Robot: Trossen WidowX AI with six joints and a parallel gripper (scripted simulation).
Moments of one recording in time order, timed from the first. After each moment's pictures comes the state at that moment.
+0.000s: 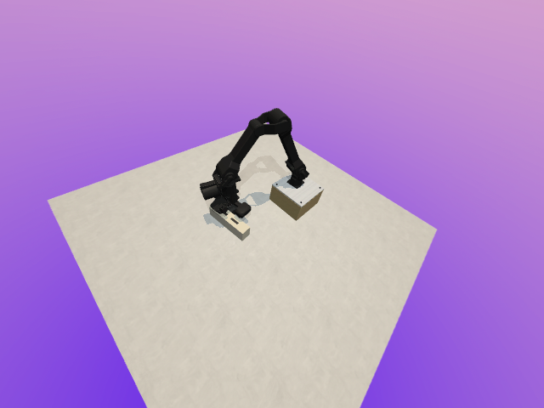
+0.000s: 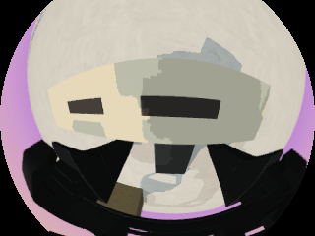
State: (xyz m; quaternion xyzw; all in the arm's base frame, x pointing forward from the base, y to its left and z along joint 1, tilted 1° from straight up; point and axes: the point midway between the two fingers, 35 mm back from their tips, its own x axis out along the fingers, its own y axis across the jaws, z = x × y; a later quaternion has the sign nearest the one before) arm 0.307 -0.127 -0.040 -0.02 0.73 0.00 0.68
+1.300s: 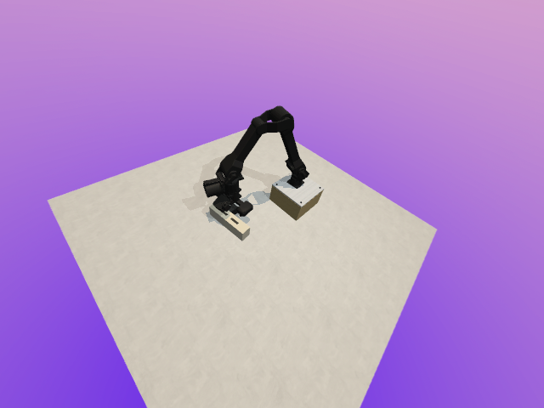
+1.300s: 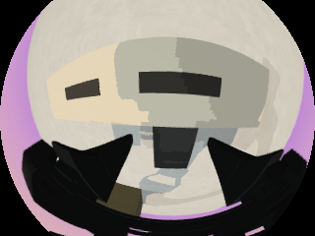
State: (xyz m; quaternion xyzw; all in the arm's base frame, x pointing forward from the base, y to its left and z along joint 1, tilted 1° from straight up) arm 0.295 -0.128 -0.042 -0.02 0.72 0.00 0.69
